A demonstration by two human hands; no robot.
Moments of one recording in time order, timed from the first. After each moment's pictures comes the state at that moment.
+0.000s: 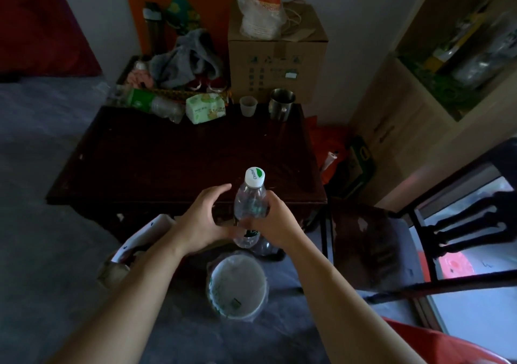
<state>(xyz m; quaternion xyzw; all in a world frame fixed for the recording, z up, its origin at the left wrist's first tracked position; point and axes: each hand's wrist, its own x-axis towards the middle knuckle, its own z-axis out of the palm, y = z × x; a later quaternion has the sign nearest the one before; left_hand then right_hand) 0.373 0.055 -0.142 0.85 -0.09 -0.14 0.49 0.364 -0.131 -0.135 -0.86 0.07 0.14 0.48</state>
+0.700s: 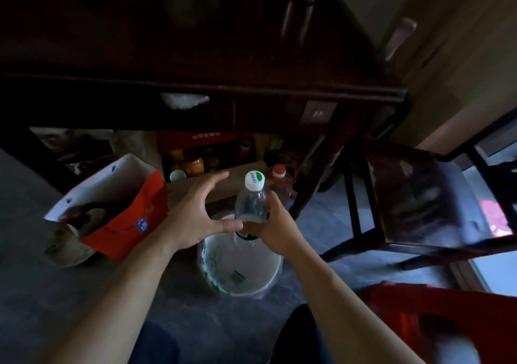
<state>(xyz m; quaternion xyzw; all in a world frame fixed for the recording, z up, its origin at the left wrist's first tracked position) 0.365 0.083 -0.489 0.83 -0.12 -0.17 0.51 0.333 -0.110 -0.500 -0.85 0.10 0.14 0.50</state>
